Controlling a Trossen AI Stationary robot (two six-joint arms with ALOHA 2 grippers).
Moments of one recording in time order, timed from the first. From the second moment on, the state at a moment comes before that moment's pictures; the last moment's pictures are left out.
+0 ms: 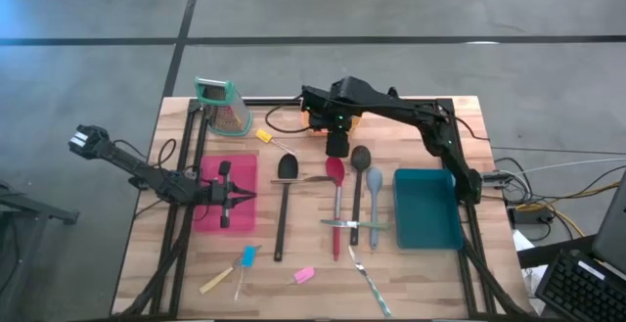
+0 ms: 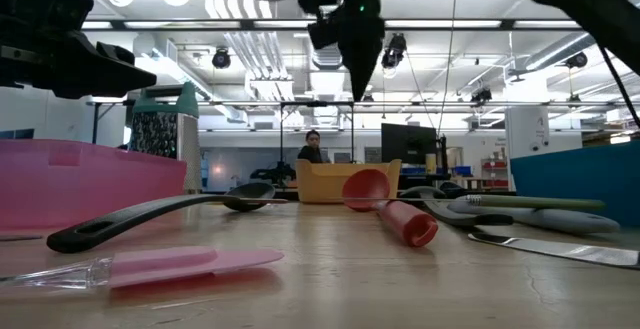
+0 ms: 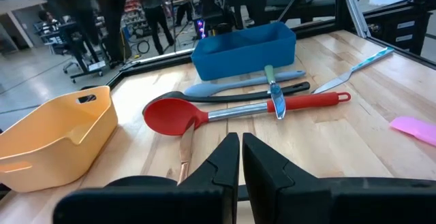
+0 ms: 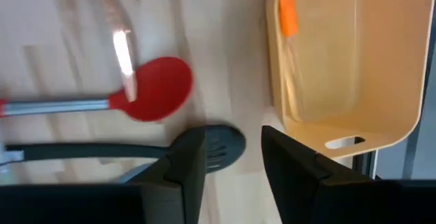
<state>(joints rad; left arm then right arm) -0.44 0.48 0.01 0.35 -0.49 0.13 -0.28 2.18 2.32 -1.57 0.10 -0.16</state>
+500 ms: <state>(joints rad) -0.44 0.48 0.01 0.35 -0.49 0.13 -0.12 1.90 2.14 -1.57 0.10 -0.02</state>
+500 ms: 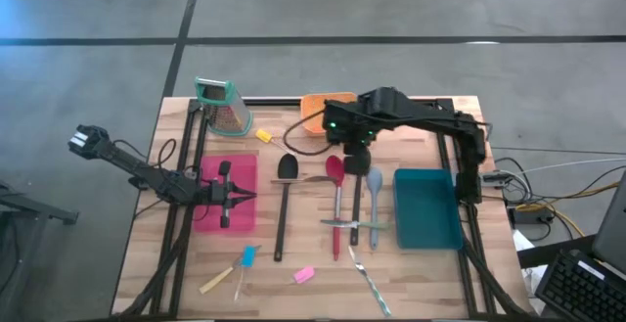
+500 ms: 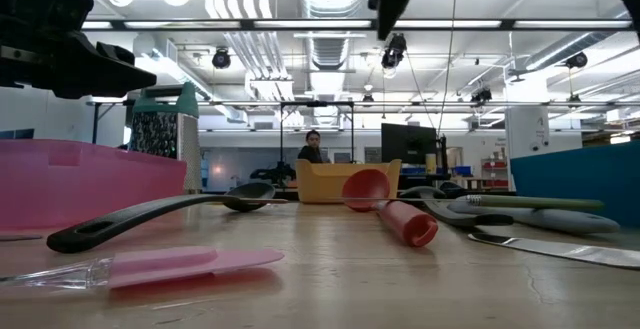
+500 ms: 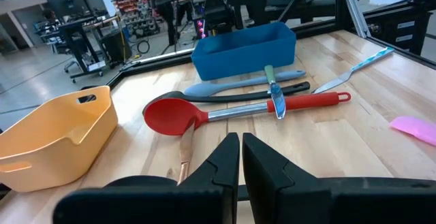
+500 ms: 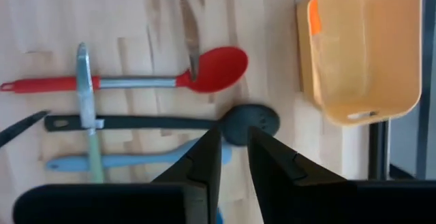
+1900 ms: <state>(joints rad) -0.44 0.48 0.01 0.35 -0.49 0.13 0.29 1.66 1.17 -0.85 0.10 0.27</state>
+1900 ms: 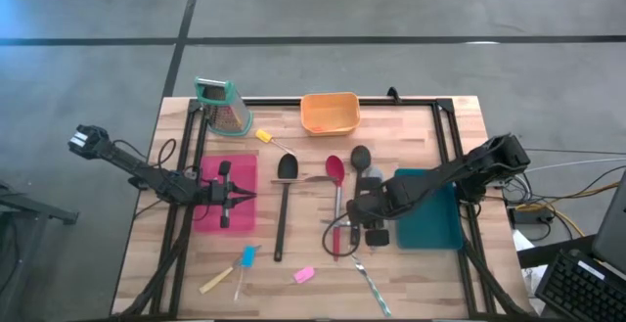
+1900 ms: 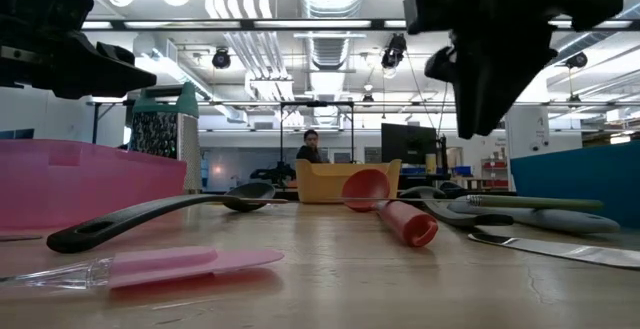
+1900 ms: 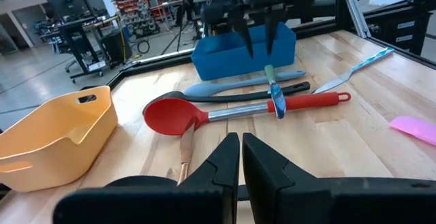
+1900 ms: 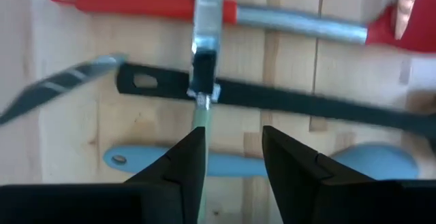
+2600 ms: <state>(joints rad) -0.44 0.48 0.01 0.35 -0.49 0.13 0.29 1.66 0.99 -0.66 0.07 0.37</state>
